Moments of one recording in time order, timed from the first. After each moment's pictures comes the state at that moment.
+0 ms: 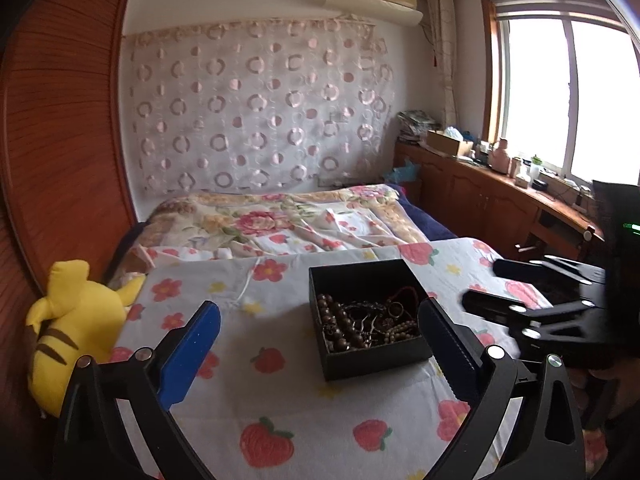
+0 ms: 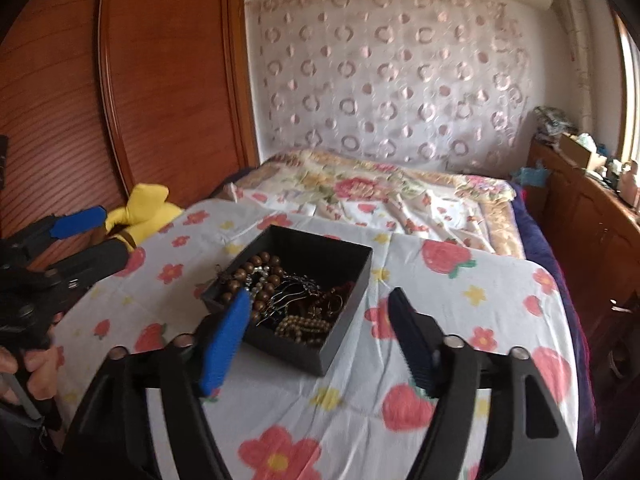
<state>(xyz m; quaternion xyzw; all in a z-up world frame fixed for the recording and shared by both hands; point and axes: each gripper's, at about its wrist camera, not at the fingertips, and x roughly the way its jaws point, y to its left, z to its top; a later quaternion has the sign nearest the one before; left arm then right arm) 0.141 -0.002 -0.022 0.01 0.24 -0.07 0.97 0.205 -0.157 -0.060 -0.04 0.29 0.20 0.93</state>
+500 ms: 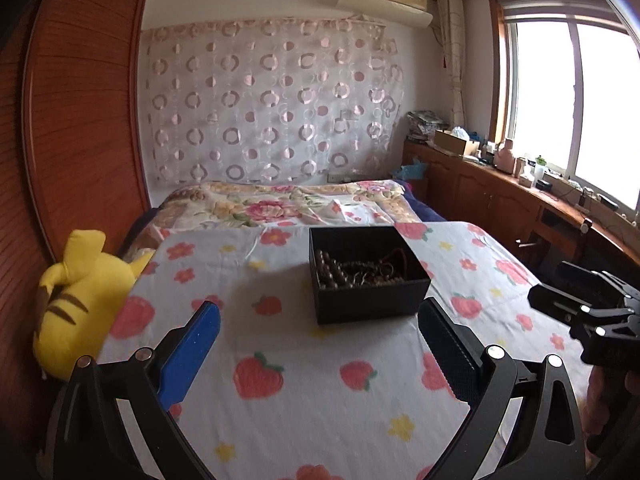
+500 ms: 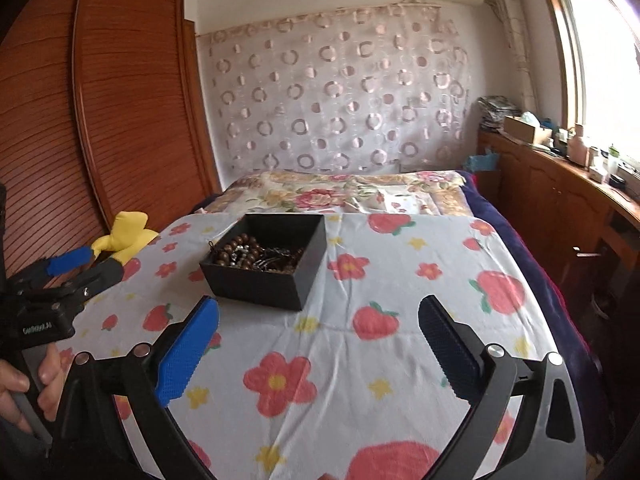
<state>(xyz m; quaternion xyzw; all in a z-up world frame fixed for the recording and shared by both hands) 0.075 -0.008 -0.044 0.00 0.25 -0.05 0.97 0.117 -0.196 -0.073 0.02 0.27 0.11 0.96</state>
